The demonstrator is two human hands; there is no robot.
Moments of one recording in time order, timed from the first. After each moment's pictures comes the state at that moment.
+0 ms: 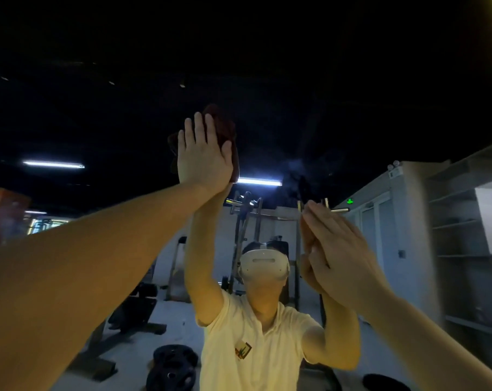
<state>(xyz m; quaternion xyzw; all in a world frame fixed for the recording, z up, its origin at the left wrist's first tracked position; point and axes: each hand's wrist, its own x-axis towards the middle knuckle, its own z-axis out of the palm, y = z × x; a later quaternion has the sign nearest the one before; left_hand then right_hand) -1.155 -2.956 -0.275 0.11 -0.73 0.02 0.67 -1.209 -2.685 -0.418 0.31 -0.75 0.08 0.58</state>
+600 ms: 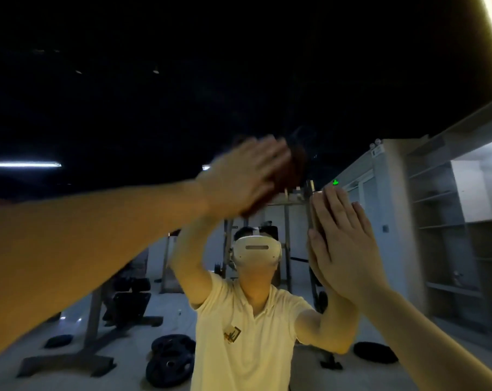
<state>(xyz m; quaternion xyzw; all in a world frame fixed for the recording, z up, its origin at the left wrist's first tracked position) -1.172 -2.882 -0.309 -0.17 -0.74 0.36 0.54 -1.253 -2.651 -0.449 0.22 -0.72 0.08 0.65</state>
